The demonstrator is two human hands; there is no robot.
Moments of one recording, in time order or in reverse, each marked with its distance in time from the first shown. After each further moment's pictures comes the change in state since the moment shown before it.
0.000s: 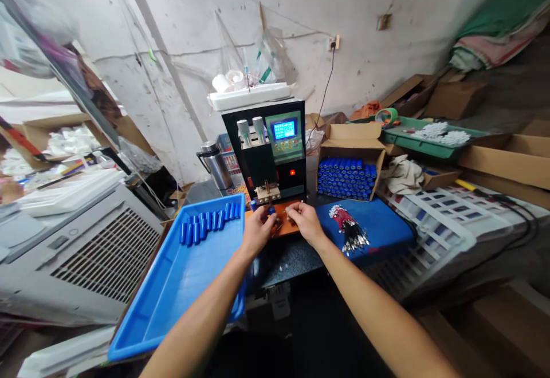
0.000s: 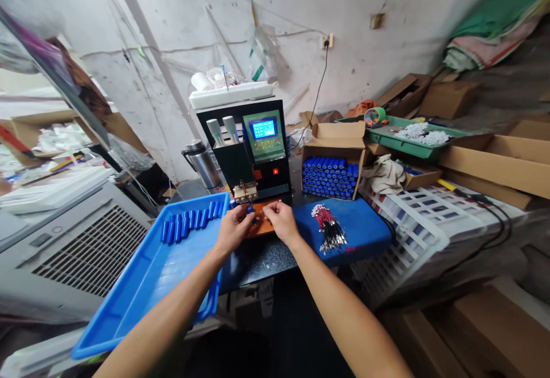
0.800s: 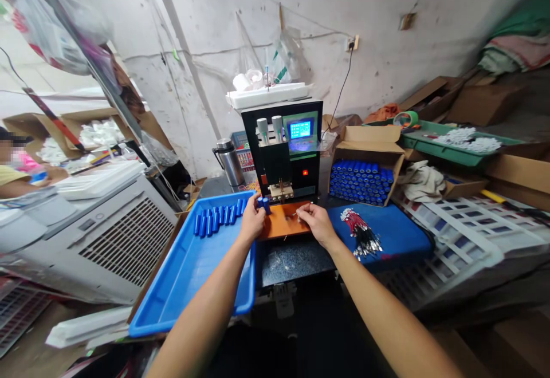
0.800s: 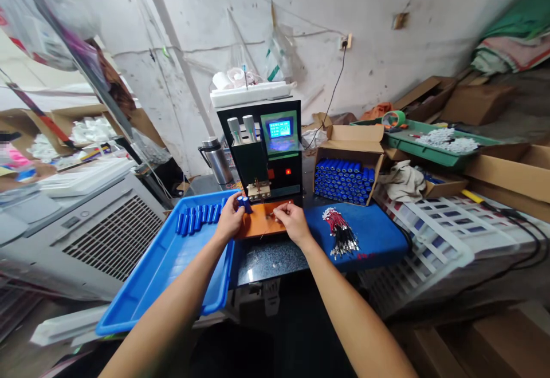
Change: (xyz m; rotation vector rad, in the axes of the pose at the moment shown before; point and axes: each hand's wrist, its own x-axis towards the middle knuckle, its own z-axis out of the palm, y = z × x) left_hand 0.022 -0.045 -0.028 -0.055 0.195 -0.120; right_hand -0.006 -0.001 -0.004 -0.012 -0.072 -0.011
